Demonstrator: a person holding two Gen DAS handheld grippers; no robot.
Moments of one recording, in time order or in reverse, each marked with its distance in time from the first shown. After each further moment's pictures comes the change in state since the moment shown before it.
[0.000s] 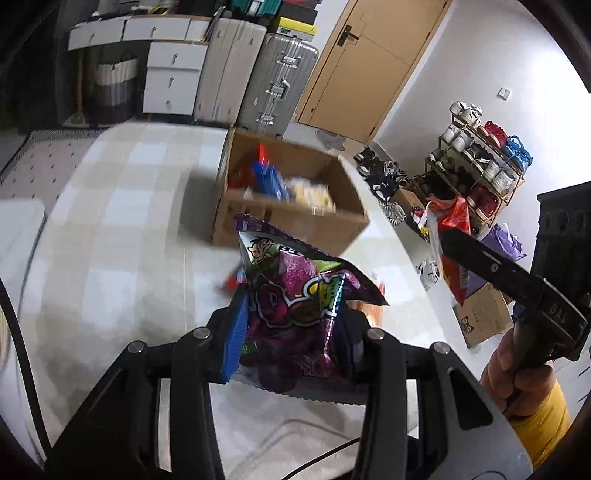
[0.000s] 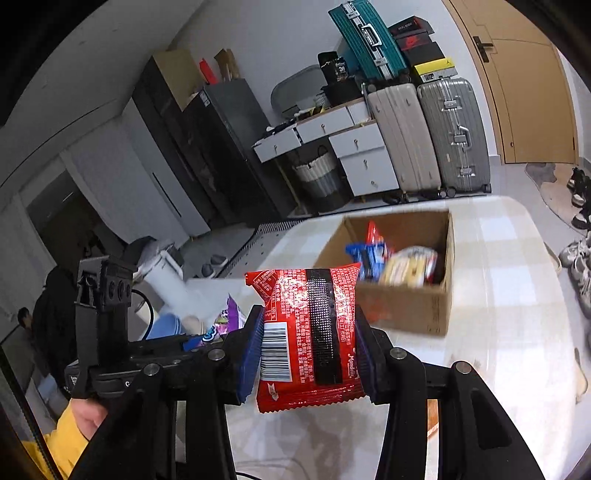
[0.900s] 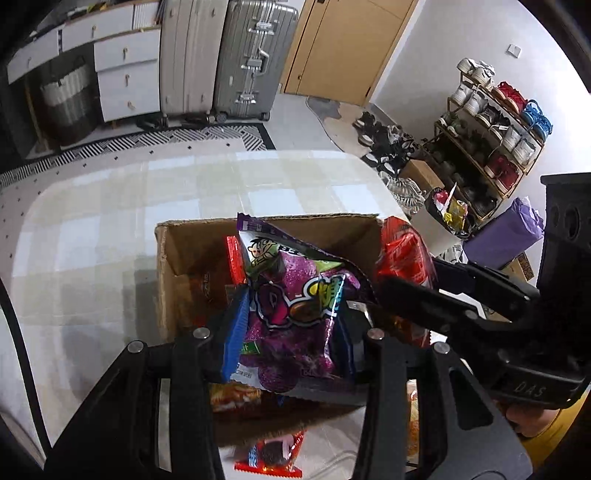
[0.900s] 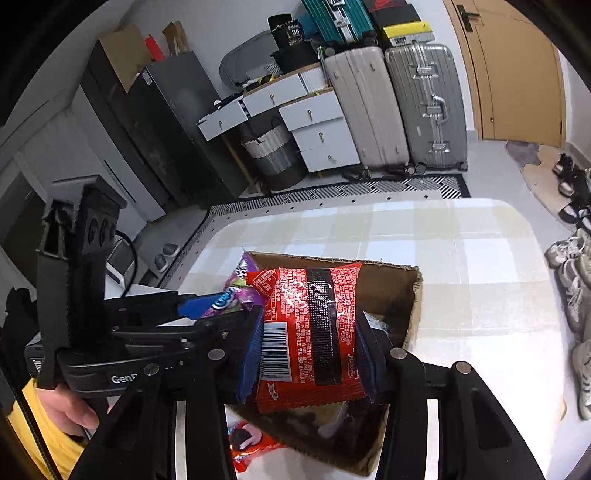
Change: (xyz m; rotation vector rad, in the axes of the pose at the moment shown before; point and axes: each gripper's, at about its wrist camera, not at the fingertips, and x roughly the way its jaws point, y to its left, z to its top) left arm 0.212 0.003 0.191 0.118 0.176 0.012; right arm 0.154 -0.117 0.098 0.056 0.157 -0.133
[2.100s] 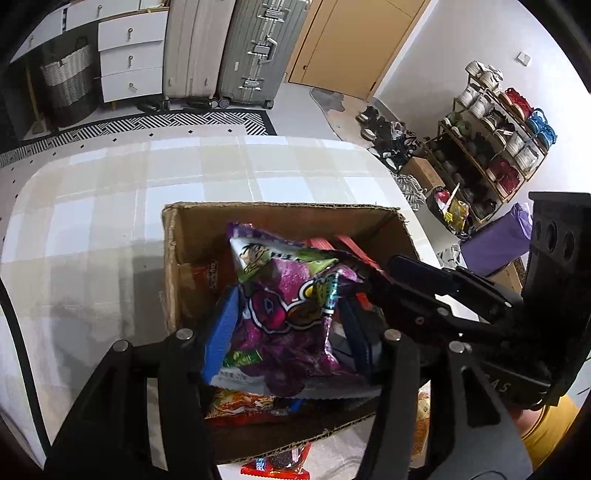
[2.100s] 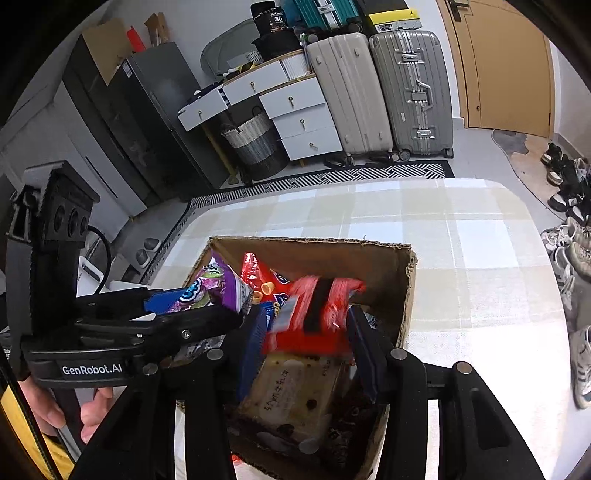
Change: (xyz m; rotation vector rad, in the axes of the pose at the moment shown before) left arm 0.030 0.025 -0.013 -0.045 0.027 -0.014; right arm 0.039 -0.012 -0.005 0.013 0.027 -0.077
